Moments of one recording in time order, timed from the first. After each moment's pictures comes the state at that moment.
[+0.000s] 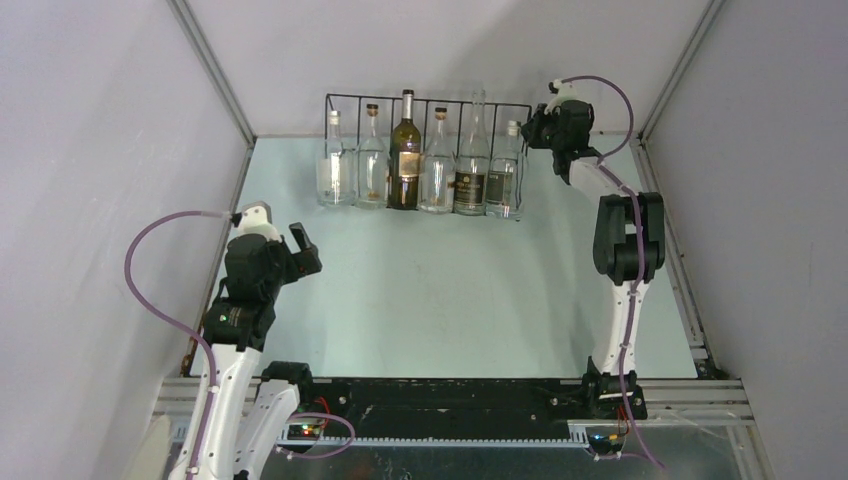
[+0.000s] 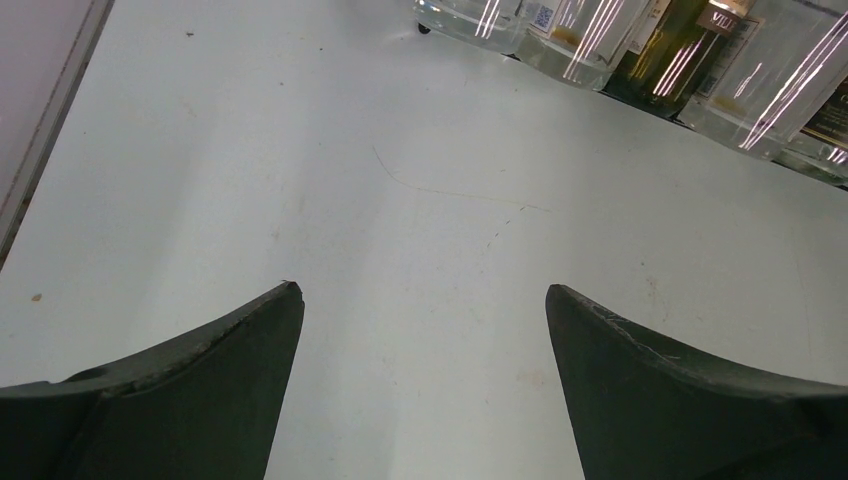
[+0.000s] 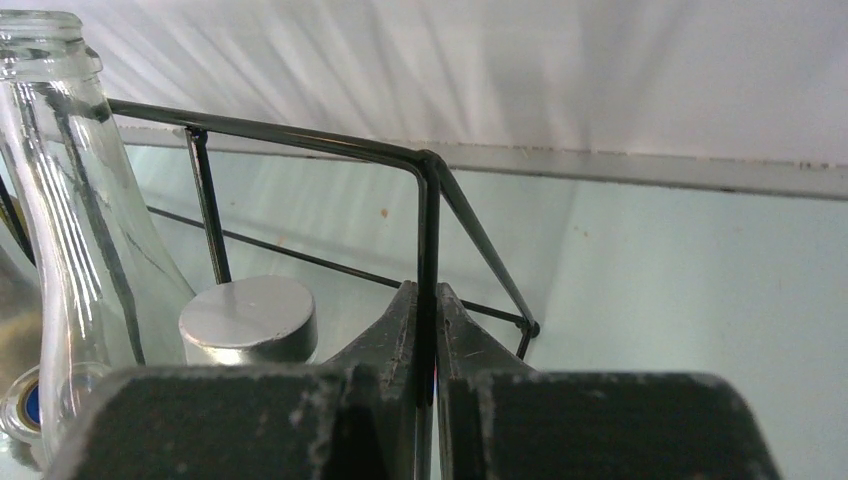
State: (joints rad) left arm -0.06 0.63 0.75 -0.61 -0.14 -0.28; right arm 0.08 2.19 1.71 0.20 -0.27 0.25
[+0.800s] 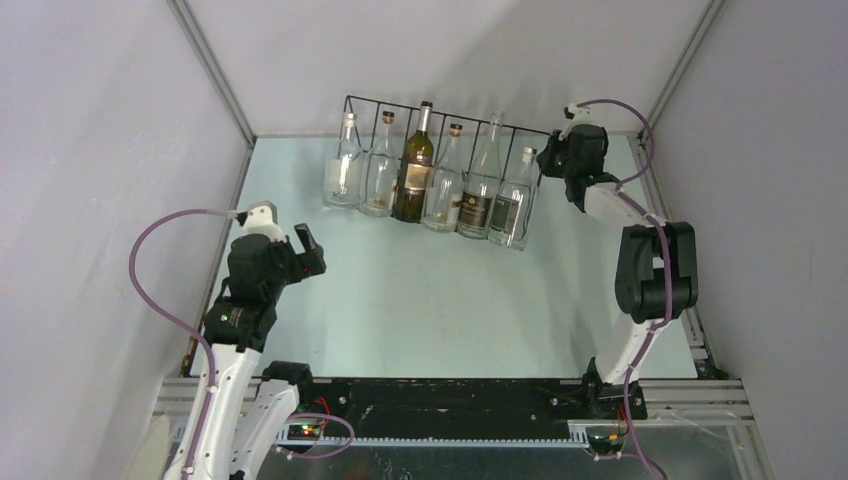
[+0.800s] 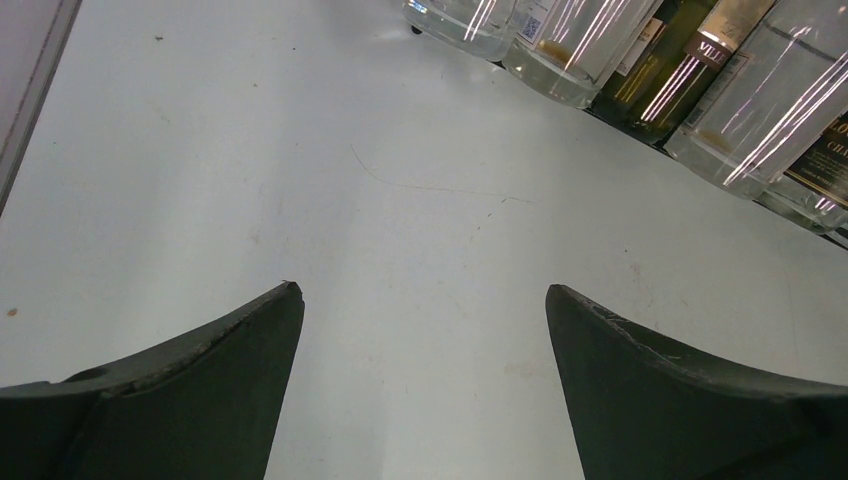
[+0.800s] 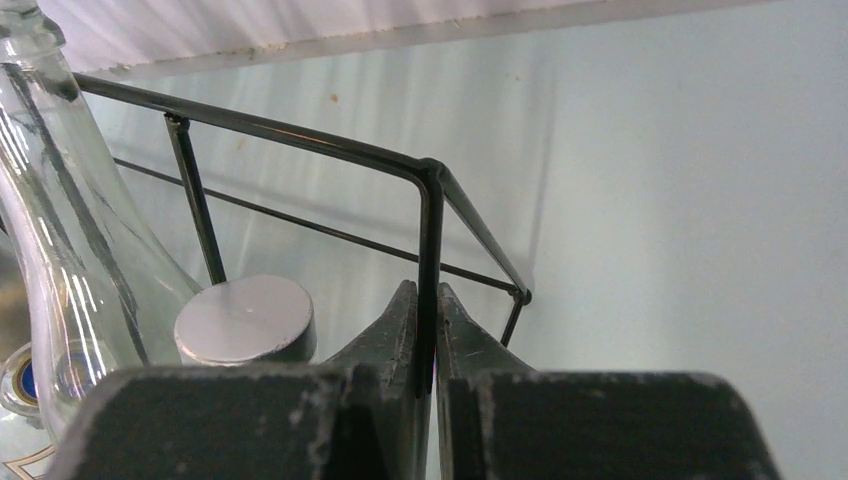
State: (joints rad) left arm -0.10 0.63 0.75 -0.61 -0.12 -0.28; right arm 0.08 1.85 1.30 0.14 -0.13 0.26
